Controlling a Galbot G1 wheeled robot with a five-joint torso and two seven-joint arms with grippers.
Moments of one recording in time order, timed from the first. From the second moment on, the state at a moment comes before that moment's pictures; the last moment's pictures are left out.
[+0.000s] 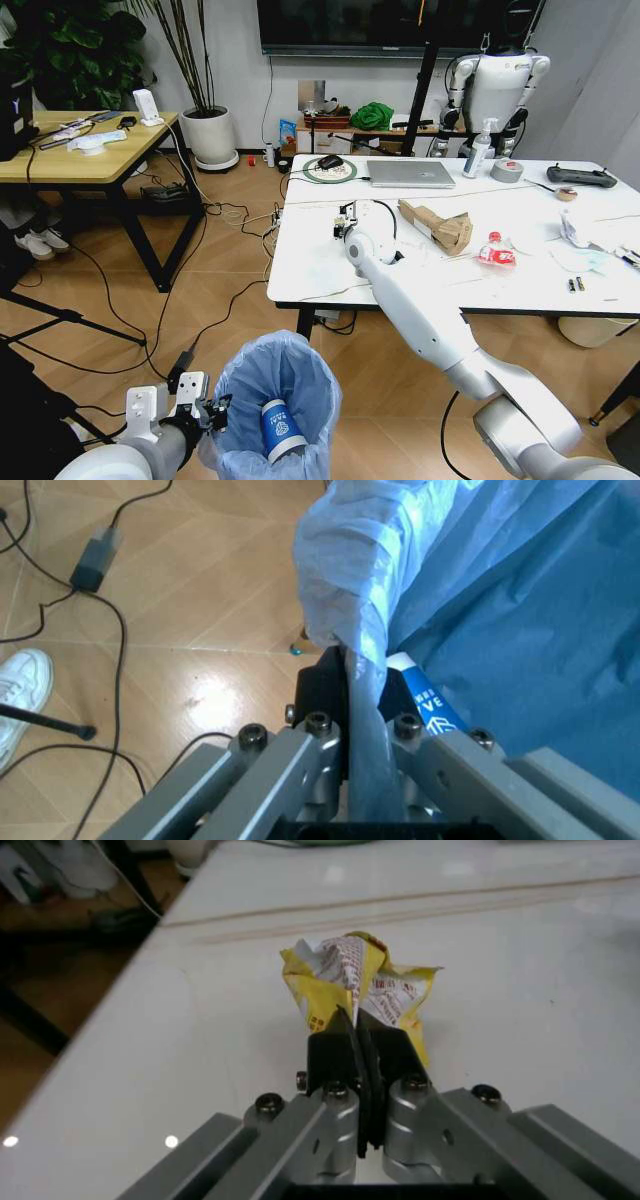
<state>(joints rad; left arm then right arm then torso) 1.74 -0.88 -0.51 -2.50 -1.23 0.73 -0.74 -0.39 1.39 -0.09 1.38 0.88 -0.59 0.57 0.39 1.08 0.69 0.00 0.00</state>
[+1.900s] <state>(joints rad) 1.76 -0.94 -0.52 -2.50 -1.22 0.73 -0.80 -0.98 0.86 0.02 2.26 0.91 -0.38 0.04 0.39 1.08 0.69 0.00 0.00</state>
